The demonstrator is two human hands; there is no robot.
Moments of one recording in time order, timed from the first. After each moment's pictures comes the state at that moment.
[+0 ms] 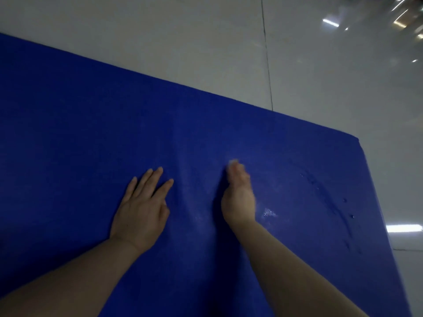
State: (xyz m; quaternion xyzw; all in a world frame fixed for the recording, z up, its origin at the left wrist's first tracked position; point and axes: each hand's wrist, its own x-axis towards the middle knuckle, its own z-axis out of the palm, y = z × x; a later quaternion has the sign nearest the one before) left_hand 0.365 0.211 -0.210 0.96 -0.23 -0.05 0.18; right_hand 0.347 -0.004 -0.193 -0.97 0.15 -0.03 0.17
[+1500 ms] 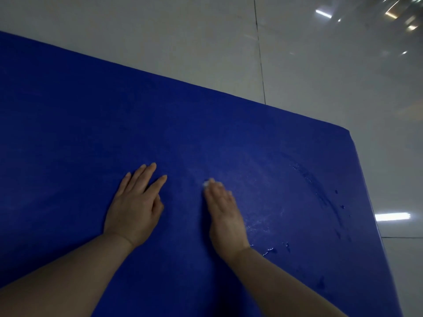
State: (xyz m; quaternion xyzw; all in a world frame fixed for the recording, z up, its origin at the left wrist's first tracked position) left_hand 0.369 0.212 -0.207 0.95 -0.23 -0.05 0.18; right_hand 0.286 0.013 -0.204 -0.98 0.04 -0.04 0.17
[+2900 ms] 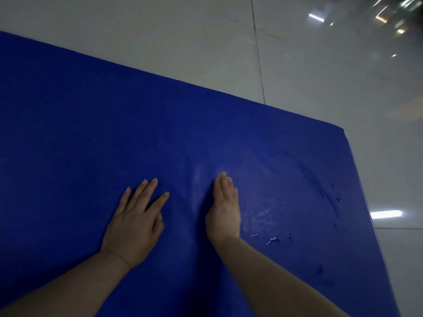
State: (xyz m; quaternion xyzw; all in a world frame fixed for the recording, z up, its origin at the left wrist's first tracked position) left_hand 0.333 0.245 -0.205 0.95 -0.27 -0.06 0.15; right_hand 0.298 0.055 -0.198 -0.97 0.18 -0.03 0.17
